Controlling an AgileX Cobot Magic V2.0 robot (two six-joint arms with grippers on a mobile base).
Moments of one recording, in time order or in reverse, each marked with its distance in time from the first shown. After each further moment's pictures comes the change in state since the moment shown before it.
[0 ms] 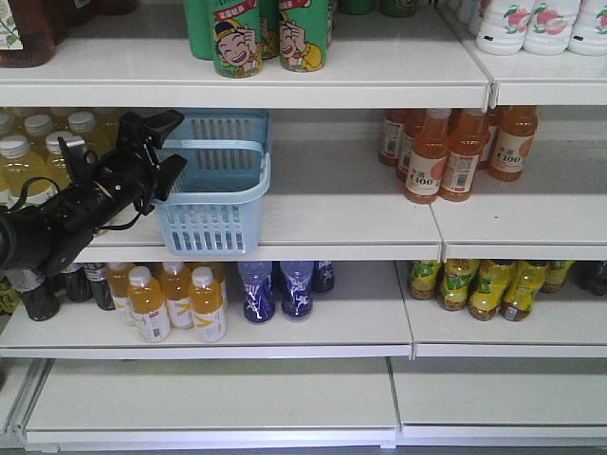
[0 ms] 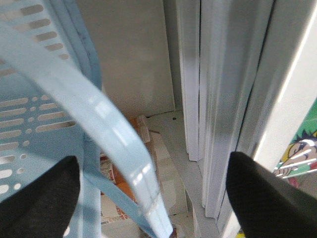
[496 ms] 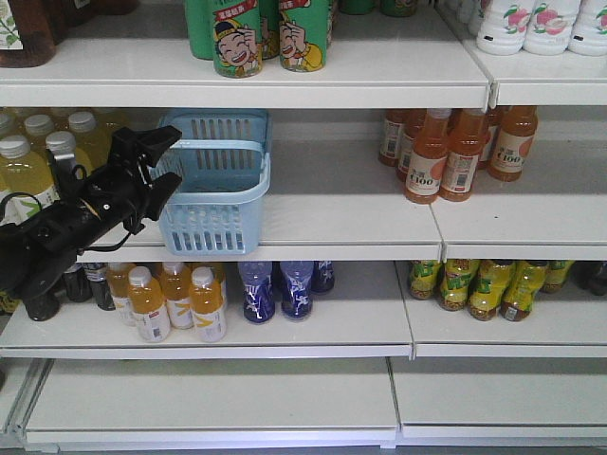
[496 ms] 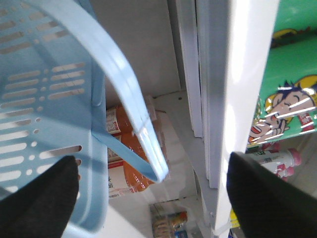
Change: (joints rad) left arm 0.000 -0.119 0.186 0.019 -0.025 0.046; right arm 0.000 0.000 0.000 0.000 0.000 0.000
